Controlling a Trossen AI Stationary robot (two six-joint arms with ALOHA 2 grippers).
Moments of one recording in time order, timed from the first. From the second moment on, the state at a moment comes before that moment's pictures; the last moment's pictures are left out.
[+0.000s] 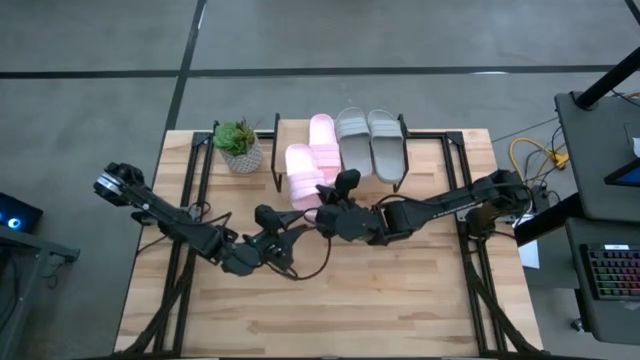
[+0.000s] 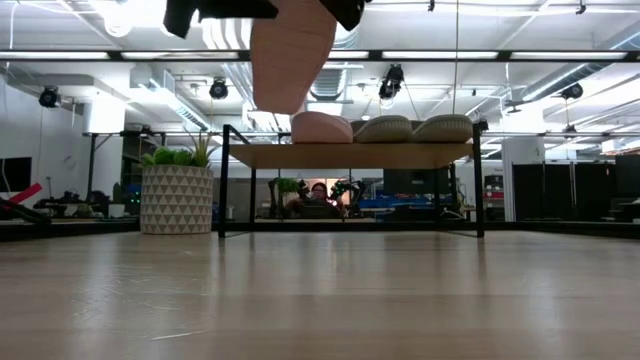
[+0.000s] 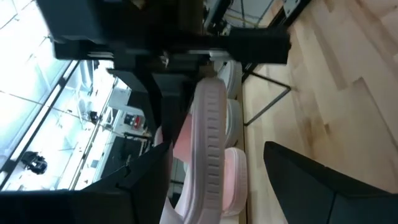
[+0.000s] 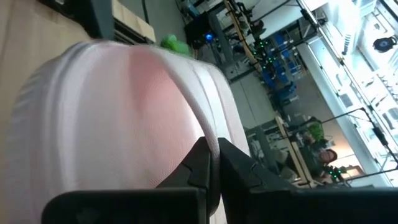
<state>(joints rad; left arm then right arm) -0.52 1.38 0.92 0.22 -1.11 0.93 0.25 1.74 1.45 -0.19 0.97 -0.56</state>
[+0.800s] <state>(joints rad) -0.44 1.47 1.02 0.22 -1.11 0.92 0.25 1.74 1.45 -0.12 0.97 -0.58</state>
